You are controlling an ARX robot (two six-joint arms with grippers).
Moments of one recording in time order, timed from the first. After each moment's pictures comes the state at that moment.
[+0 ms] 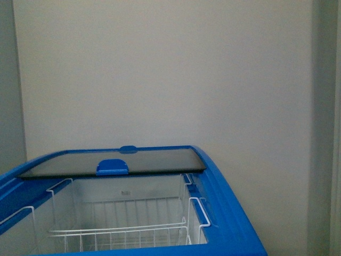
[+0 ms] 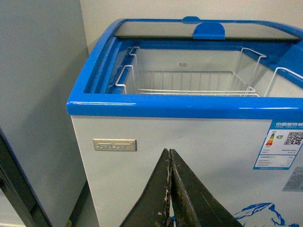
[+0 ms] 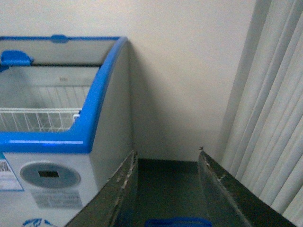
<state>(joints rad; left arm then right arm) 0.00 0.01 0.01 0.00 0.00 0.00 0.00 0.40 0.30 0.10 0.00 -0.01</state>
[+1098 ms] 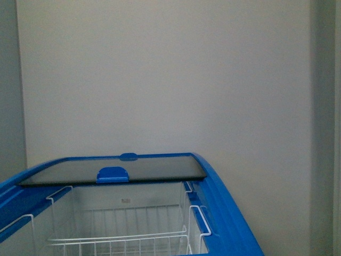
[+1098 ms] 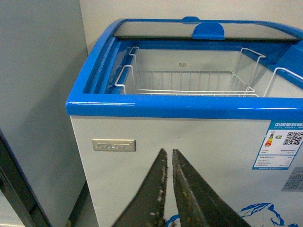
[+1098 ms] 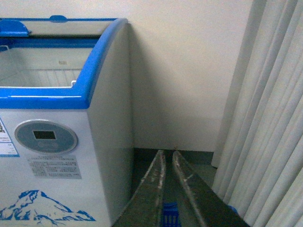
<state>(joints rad) 0.00 0.01 0.01 0.00 0.00 0.00 0.00 0.01 0.02 0.00 0.00 -0.01</state>
